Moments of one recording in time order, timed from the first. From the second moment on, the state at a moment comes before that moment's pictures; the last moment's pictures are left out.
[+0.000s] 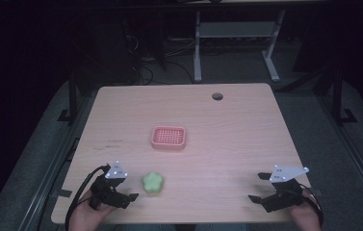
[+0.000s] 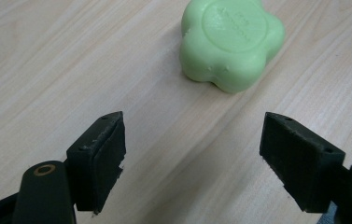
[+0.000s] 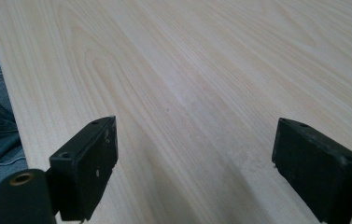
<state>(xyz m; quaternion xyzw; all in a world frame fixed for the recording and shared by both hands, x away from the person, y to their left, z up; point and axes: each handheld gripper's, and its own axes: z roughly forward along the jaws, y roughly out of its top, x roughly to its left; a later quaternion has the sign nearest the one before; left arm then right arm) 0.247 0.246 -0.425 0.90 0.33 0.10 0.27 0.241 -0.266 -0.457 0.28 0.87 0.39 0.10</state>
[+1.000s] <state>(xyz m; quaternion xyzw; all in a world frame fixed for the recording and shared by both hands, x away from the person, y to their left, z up) 0.272 0.180 -0.406 0.93 0.27 0.08 0.22 0.240 -0.267 -0.458 0.30 0.87 0.39 0.10</state>
